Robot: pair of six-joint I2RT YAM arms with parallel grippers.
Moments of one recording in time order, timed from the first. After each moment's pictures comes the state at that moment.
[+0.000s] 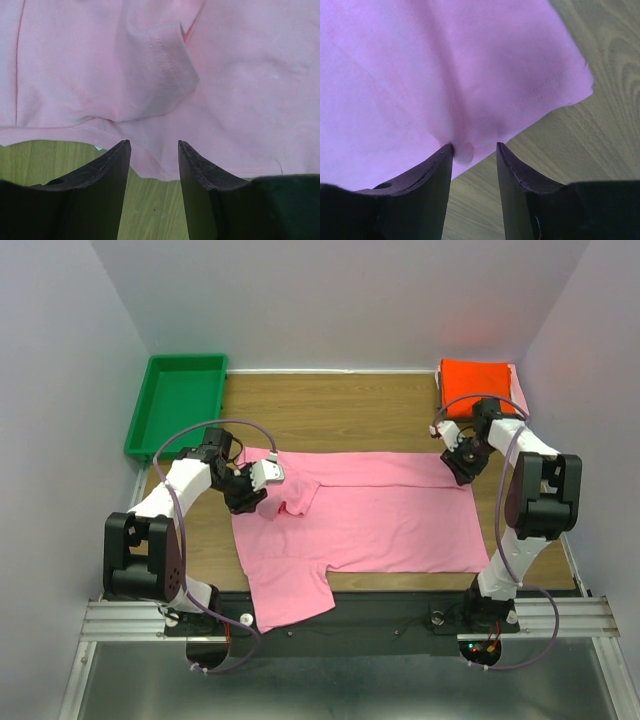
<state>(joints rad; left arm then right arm) -0.14 1.45 0.96 -0.81 0.51 1.13 -0.10 1.86 1.34 -0.84 -0.21 -0.92</state>
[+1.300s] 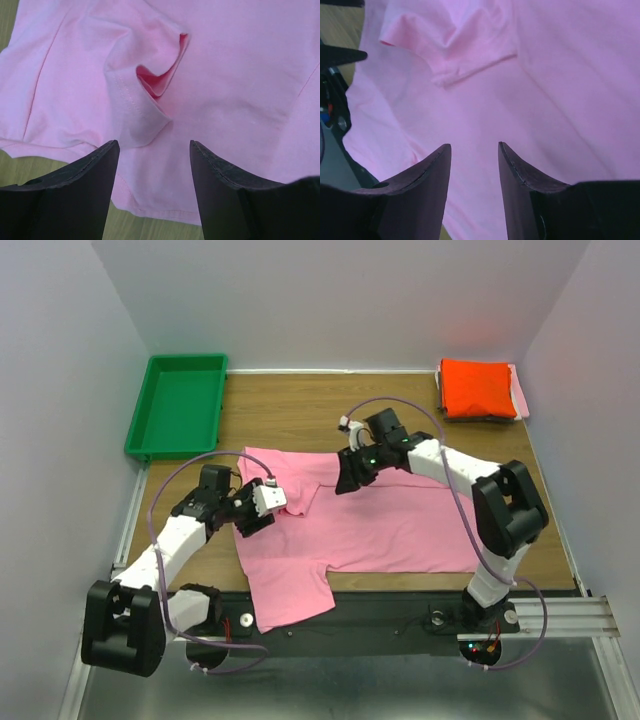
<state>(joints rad) -0.20 1.07 0.55 -0.39 0.58 0.94 0.50 1.76 1.24 -0.42 -0.63 0.03</state>
